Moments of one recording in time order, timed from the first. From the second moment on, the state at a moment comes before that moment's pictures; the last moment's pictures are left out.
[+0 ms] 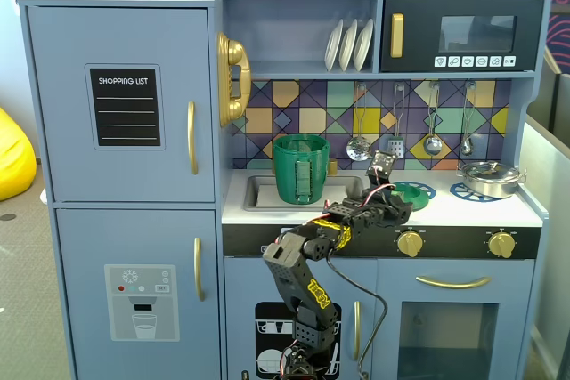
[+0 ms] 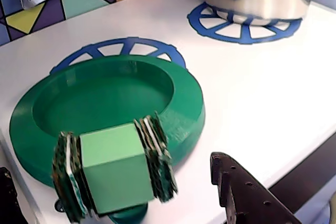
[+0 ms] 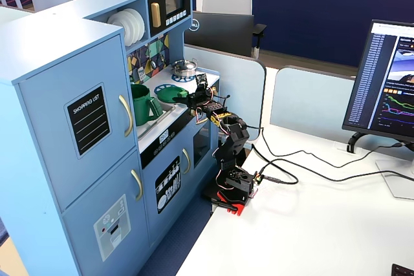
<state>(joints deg) 34.8 118.7 123.0 -0.2 -90.4</state>
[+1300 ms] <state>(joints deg) 28.8 118.4 106.6 6.9 -91.8</state>
